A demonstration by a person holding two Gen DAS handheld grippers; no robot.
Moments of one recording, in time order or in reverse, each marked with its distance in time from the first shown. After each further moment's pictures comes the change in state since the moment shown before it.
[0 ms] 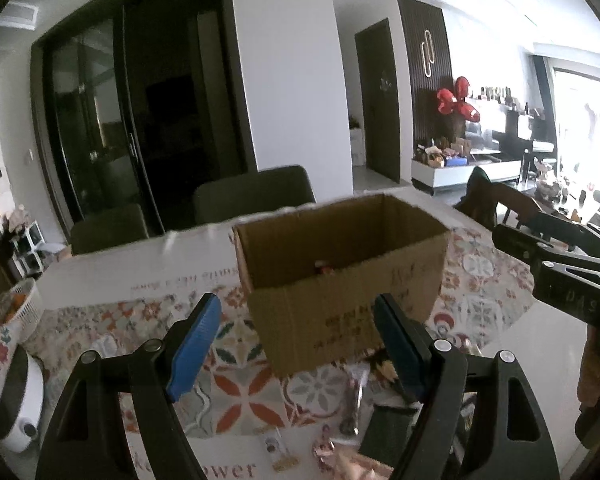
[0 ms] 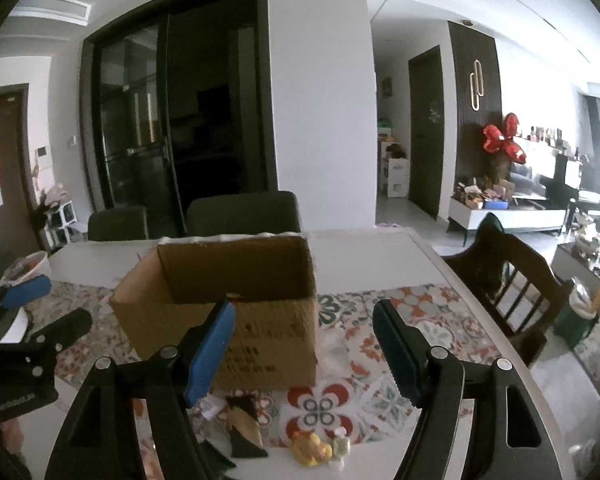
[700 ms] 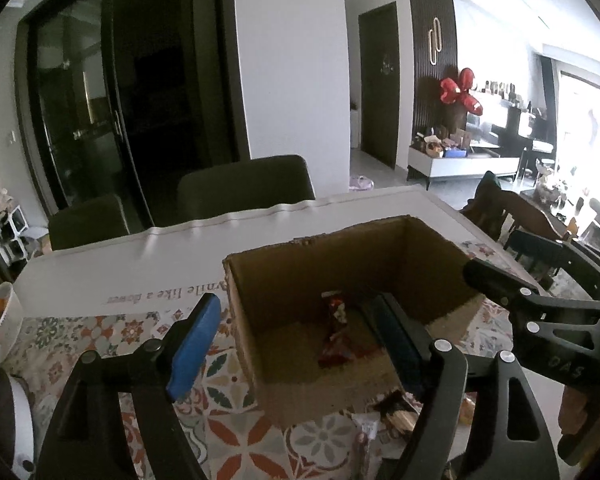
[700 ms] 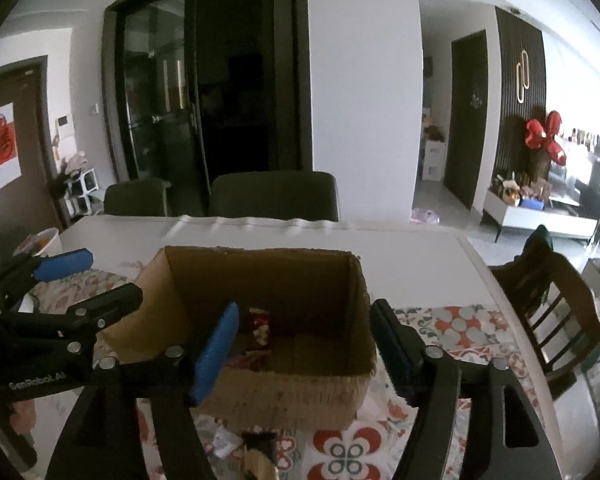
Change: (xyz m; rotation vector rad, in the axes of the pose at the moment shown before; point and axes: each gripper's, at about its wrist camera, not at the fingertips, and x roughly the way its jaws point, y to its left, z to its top) left arm 0.069 0.023 0.062 -0.034 0.075 -0.048; right arm 0.077 0.031 0.045 -0.082 0.104 0.112
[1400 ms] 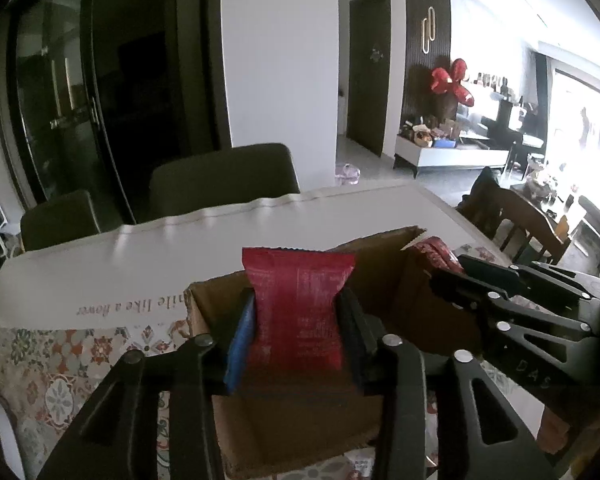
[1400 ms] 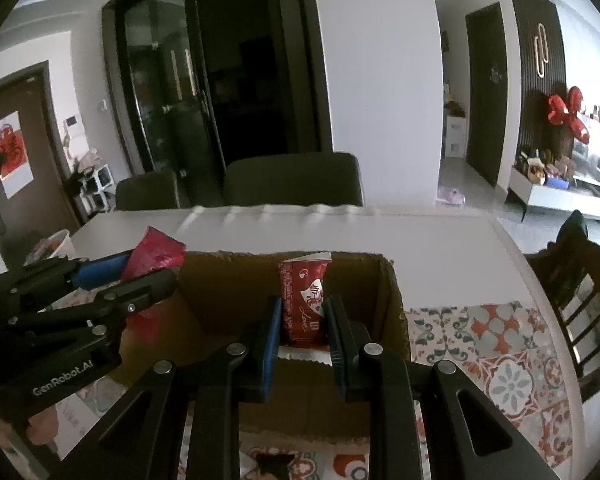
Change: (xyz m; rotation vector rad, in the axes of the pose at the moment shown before) left arm 0.068 -0.004 0.031 -0.006 0.075 -0.065; right arm 0.060 -0.010 0.015 0.048 0.092 0.098
